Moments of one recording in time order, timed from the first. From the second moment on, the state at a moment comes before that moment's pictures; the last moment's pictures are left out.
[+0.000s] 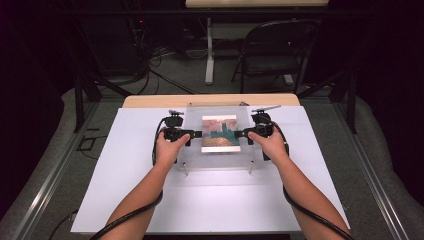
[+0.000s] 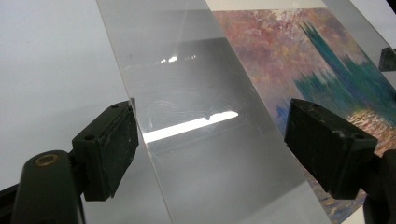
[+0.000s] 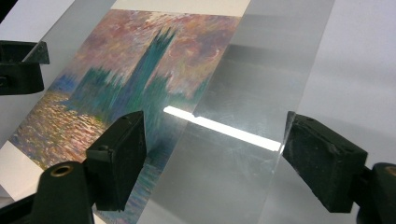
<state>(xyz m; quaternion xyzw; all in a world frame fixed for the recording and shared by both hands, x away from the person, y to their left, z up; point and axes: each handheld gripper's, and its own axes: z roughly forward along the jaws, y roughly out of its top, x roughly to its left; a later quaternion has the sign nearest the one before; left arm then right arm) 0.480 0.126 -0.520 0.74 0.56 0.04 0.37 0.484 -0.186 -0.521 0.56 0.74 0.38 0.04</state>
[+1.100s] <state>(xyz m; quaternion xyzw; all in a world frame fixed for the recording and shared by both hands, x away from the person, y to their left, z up) 0.414 0.139 -0.473 0.72 0.52 0.13 0.44 0.416 -0.178 -0.473 0.49 0.75 0.40 0.18</state>
